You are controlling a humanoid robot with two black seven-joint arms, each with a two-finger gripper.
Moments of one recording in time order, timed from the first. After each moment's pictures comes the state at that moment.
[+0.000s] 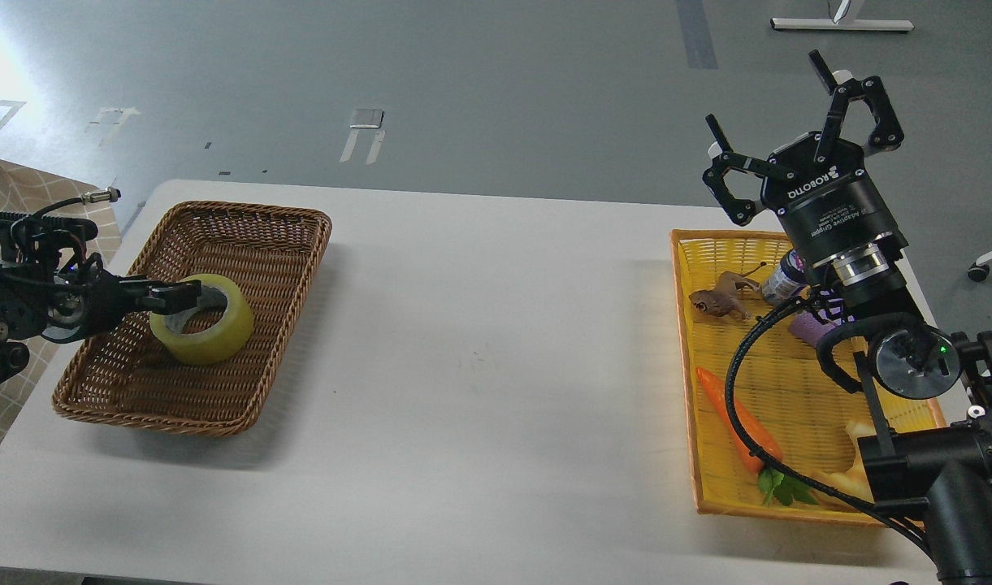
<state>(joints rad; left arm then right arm) -0.77 0.91 -0.23 -0.95 1.49 -0.20 -0.20 0.38 -0.03 1.54 1.26 -0.28 0.49 -0.16</state>
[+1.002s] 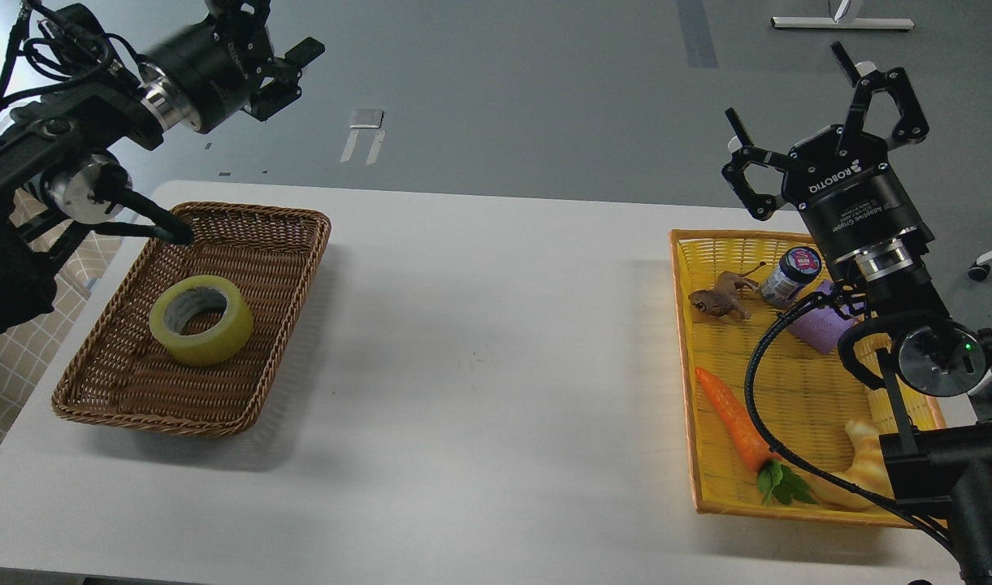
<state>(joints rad) -0.93 0.59 -0.77 -1.05 0.38 -0.33 -0.21 0.38 -0.08 1.55 1.29 -0.28 0.49 -0.16</state>
